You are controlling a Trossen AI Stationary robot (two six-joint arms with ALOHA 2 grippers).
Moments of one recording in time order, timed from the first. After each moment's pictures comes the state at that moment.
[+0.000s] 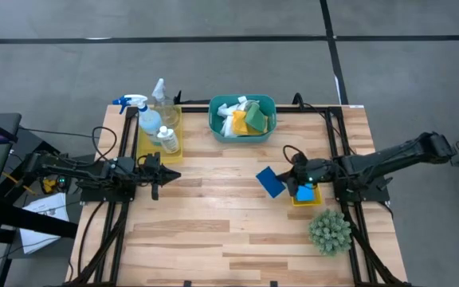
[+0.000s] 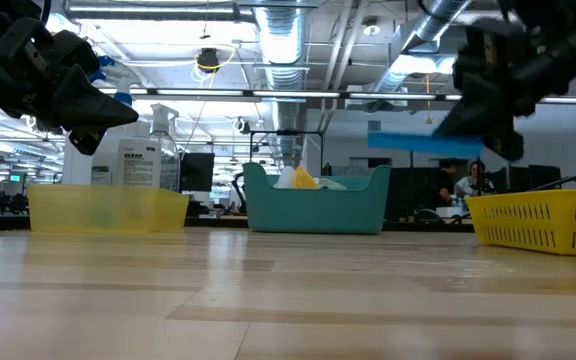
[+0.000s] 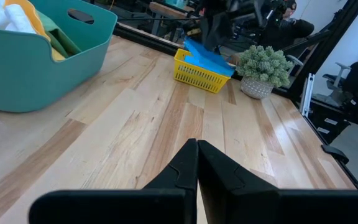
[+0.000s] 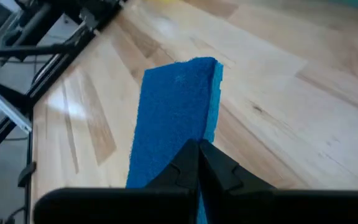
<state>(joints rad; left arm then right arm) -0.08 0.30 0.02 0.11 -0.19 -0.34 0.14 0.91 0.37 -0.05 0.25 0.85</state>
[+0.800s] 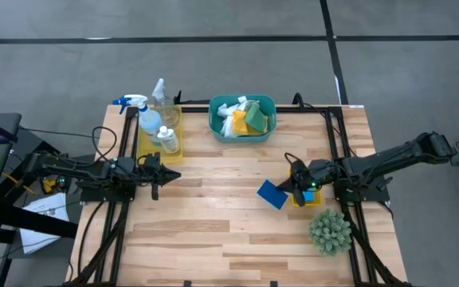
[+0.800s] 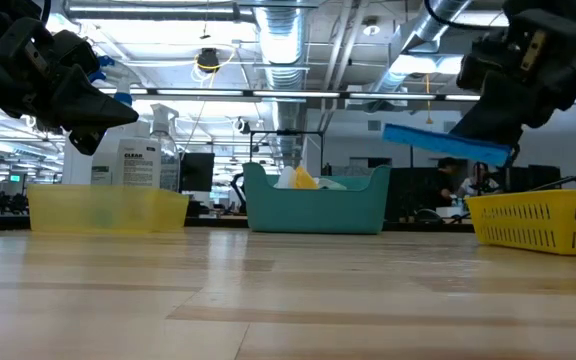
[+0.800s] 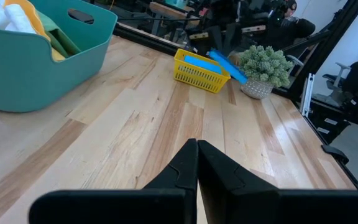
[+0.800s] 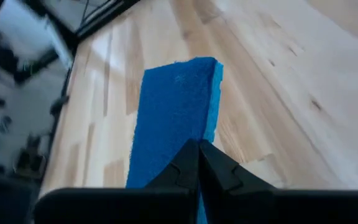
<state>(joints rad) -0.08 0.30 0.02 0.11 -0.19 -0.34 0.15 0.90 0.29 0.10 0.03 0.60</state>
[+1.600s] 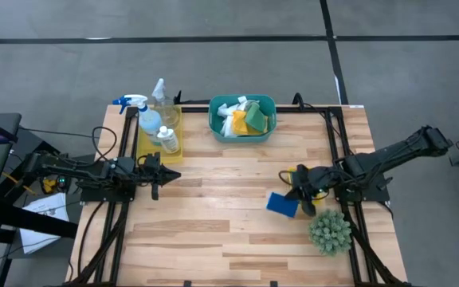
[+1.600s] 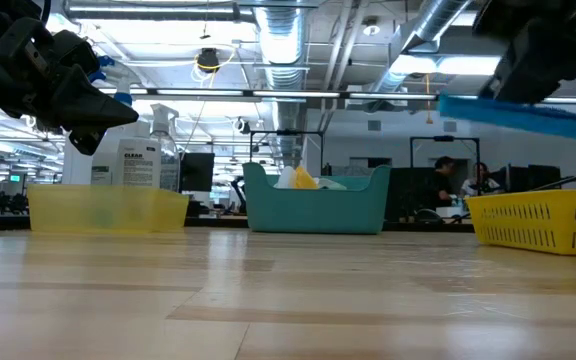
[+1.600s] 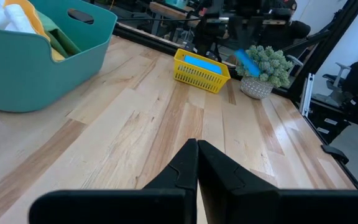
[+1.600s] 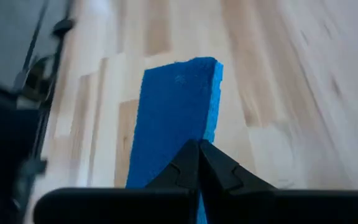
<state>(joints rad) -0.08 0.30 0.02 0.11 -0.19 -0.34 0.31 0.91 0.57 -0.40 0.05 0.47</state>
